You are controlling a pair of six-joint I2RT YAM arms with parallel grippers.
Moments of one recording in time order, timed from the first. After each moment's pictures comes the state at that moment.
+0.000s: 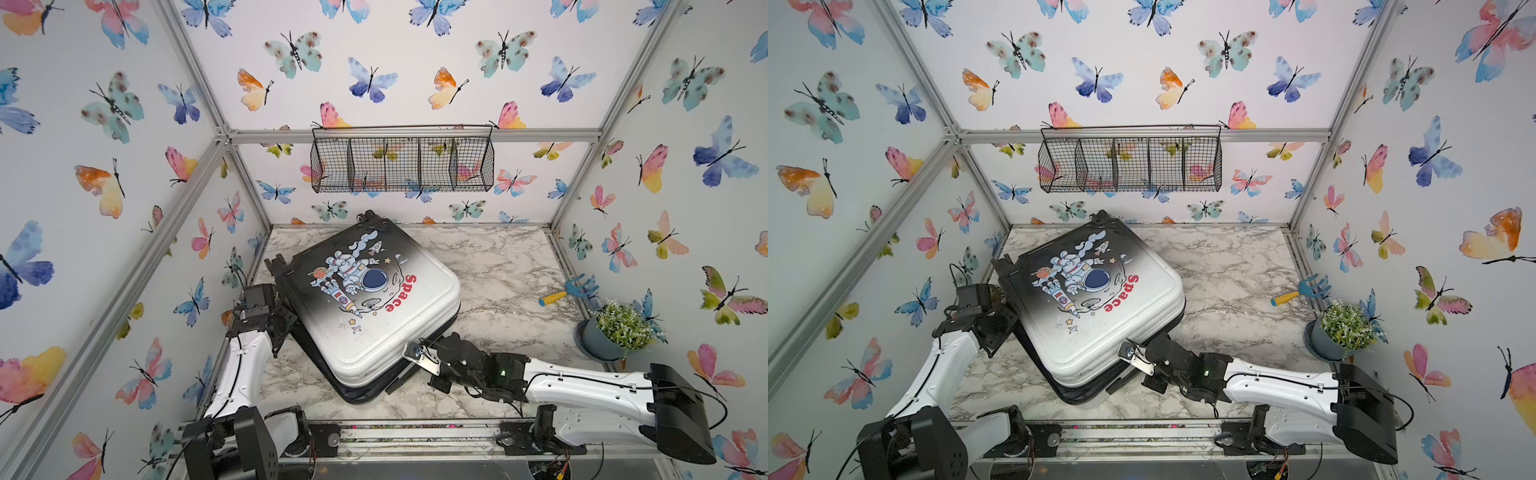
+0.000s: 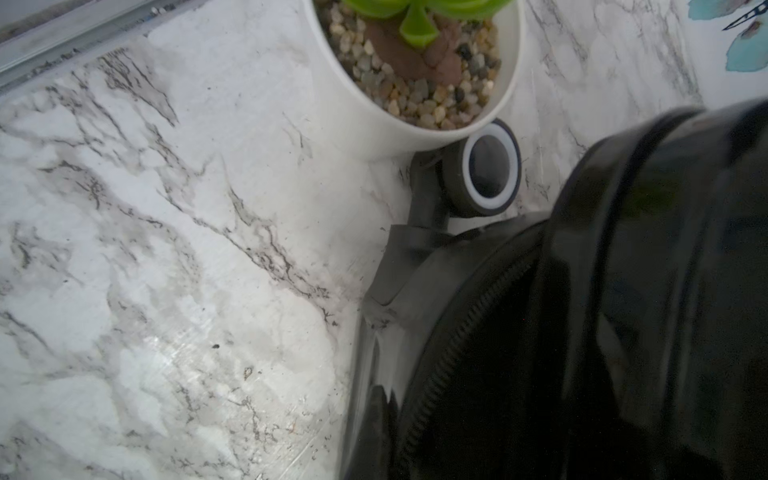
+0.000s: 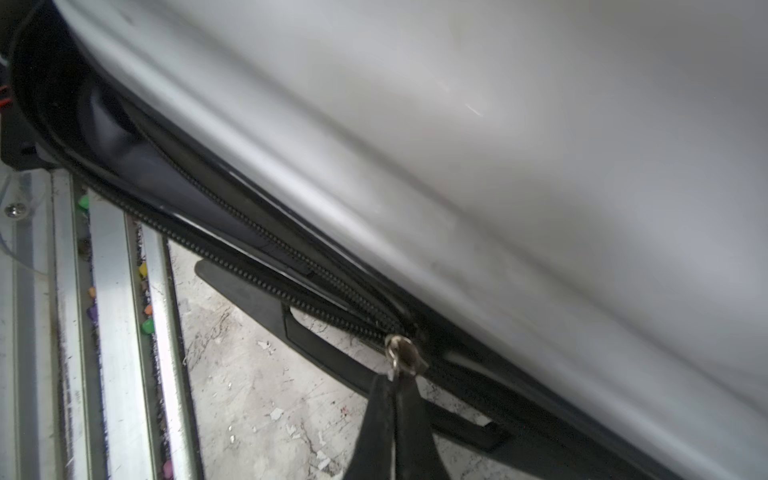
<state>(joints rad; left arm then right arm) 0.19 1.12 0.72 -0.62 0.03 -0.78 1.28 1.20 0.68 -0.23 0.14 -0.18</state>
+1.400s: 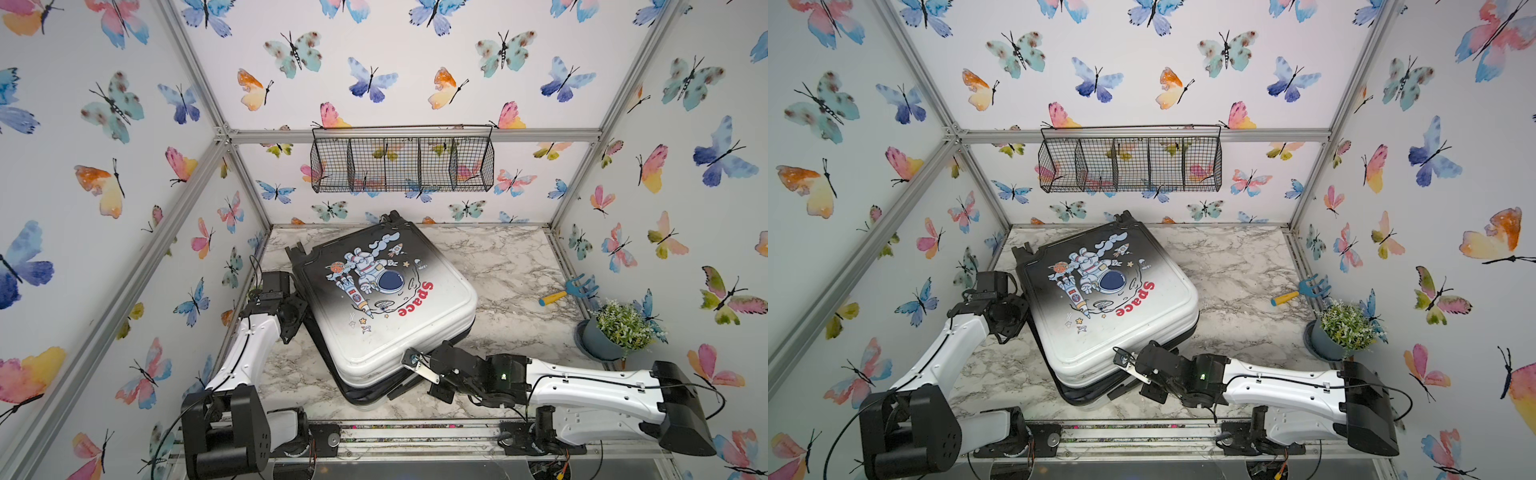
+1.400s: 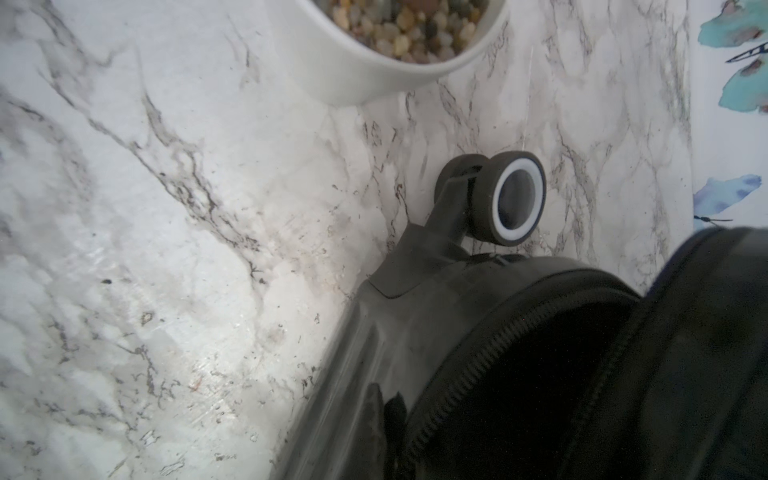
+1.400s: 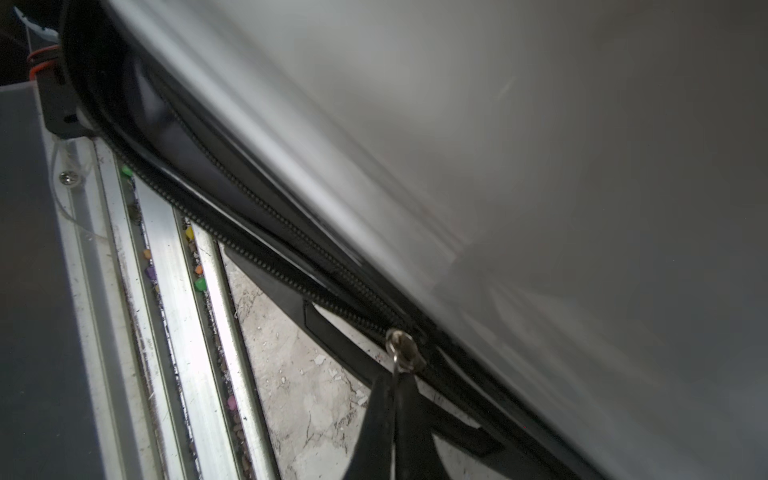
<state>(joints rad) 0.08 1.23 0.82 -0.64 0.00 -1.08 1.36 1.22 0.82 -0.46 0.18 -0.09</state>
